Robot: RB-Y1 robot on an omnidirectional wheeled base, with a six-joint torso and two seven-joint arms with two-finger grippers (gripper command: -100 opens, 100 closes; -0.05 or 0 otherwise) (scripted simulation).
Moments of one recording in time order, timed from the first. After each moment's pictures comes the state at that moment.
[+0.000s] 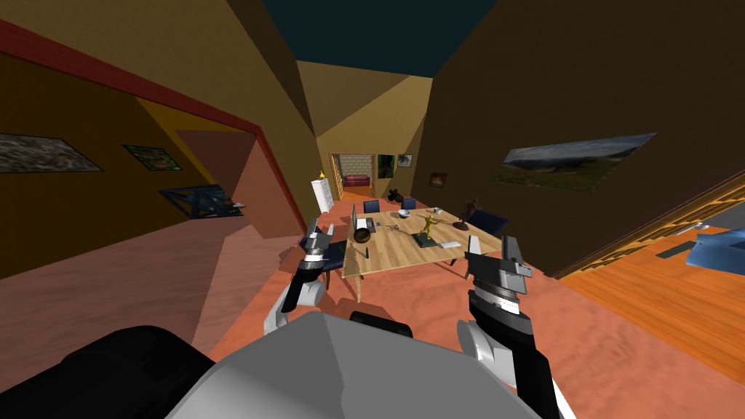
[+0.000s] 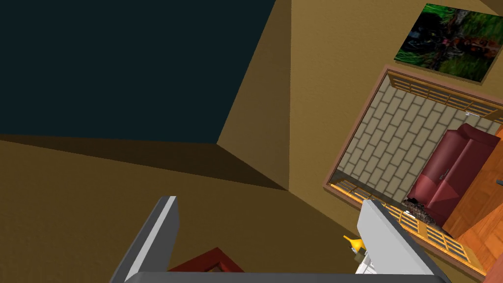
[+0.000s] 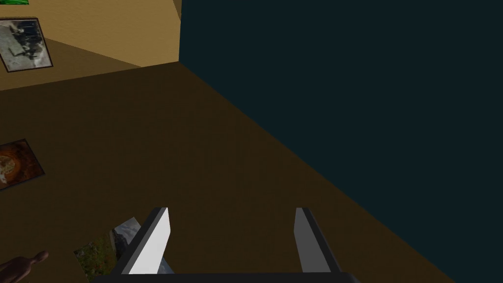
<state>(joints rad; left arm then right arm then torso) 0.40 0.13 0.05 -2.09 0.10 -0.54 0.31 0.51 -0.02 -0.05 -2.24 -0.12 -0.60 -0.13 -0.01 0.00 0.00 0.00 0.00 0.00</state>
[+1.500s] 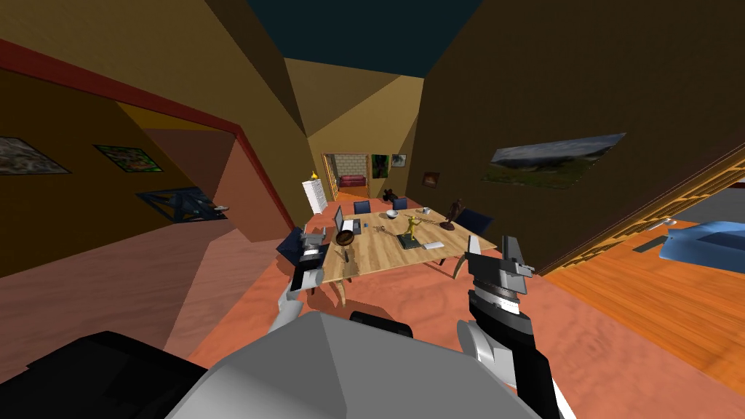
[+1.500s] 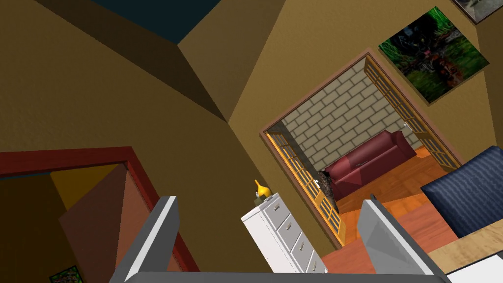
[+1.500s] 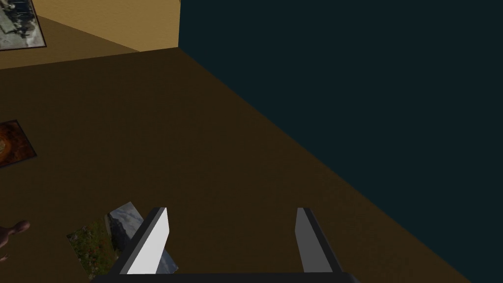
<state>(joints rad) 0.17 0.17 0.22 -1.65 0.40 -0.60 0.63 0.51 -0.02 -0.05 -2.24 -0.12 -0.60 -0.13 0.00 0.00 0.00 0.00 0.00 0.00</state>
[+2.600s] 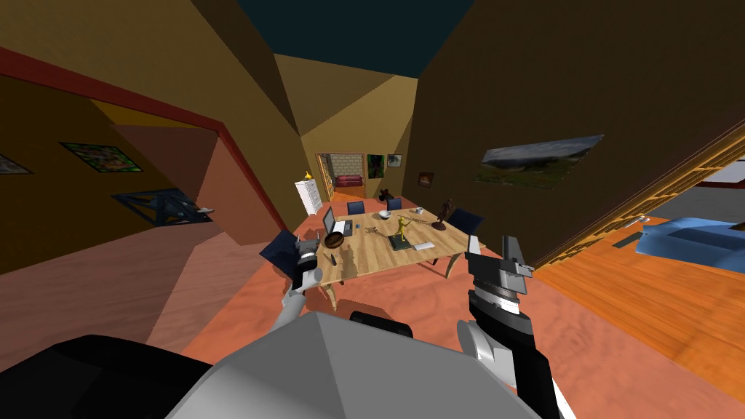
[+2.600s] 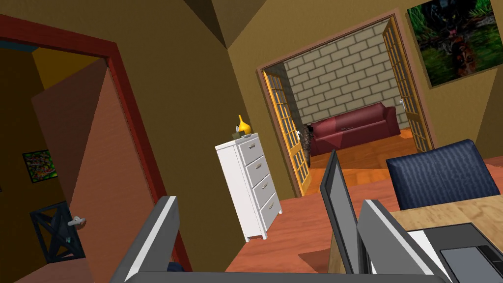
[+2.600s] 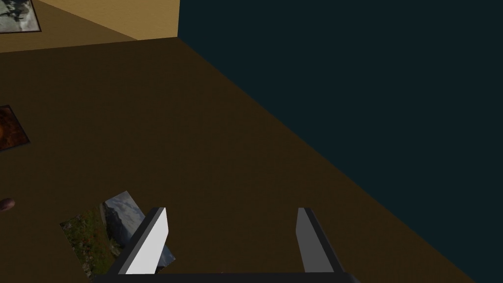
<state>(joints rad) 0.05 0.18 0.33 -1.35 0.56 -0.63 0.81 0.51 -0.02 -0.05 -2.24 -0.12 -0.60 -0.13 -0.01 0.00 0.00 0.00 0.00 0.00</state>
